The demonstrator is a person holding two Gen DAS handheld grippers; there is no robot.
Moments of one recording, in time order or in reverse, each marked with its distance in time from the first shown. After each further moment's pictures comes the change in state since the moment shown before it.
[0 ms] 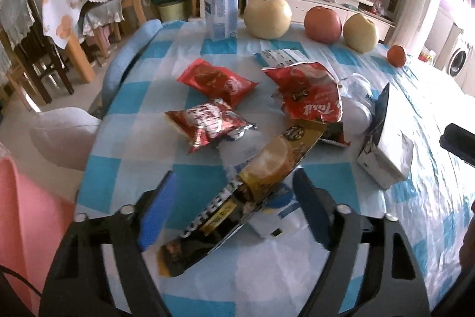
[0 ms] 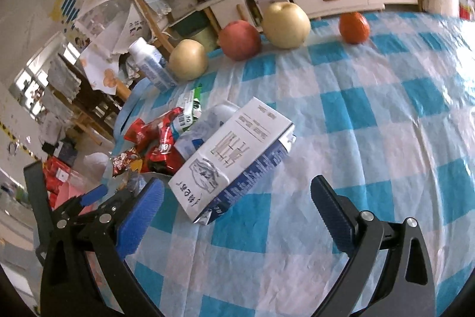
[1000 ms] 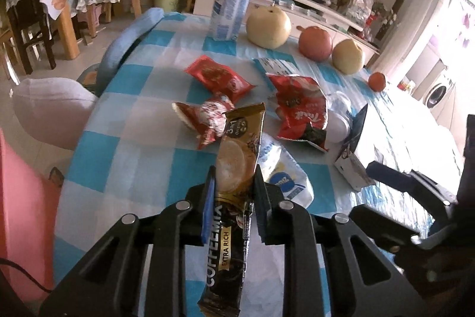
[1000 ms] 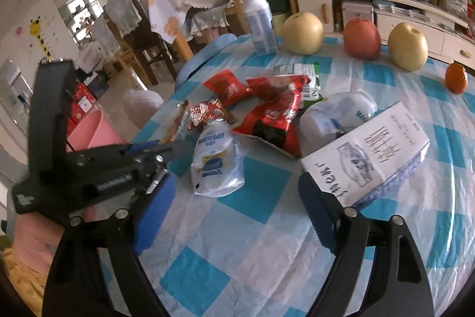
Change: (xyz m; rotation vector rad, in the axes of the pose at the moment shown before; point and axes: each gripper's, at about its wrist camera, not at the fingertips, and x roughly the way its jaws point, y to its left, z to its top) left arm -0.020 0.034 -0.012 -0.141 -0.025 -0.165; right arm 0.048 0.108 -0.032 -0.358 0.080 0.138
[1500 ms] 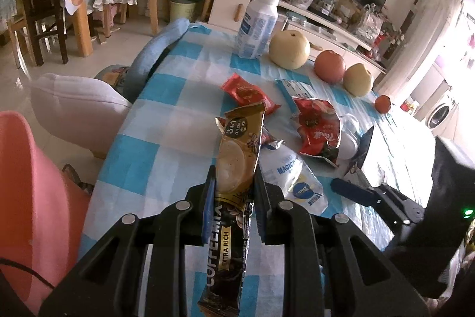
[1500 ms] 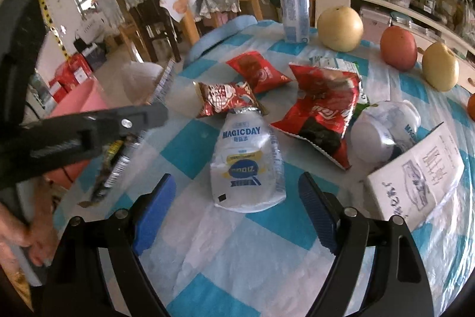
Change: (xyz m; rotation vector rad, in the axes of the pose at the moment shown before) left arm -0.022 0.029 0.004 -0.066 -0.053 0.016; right arm 0.057 0.037 0.002 -0.122 0.068 -0.065
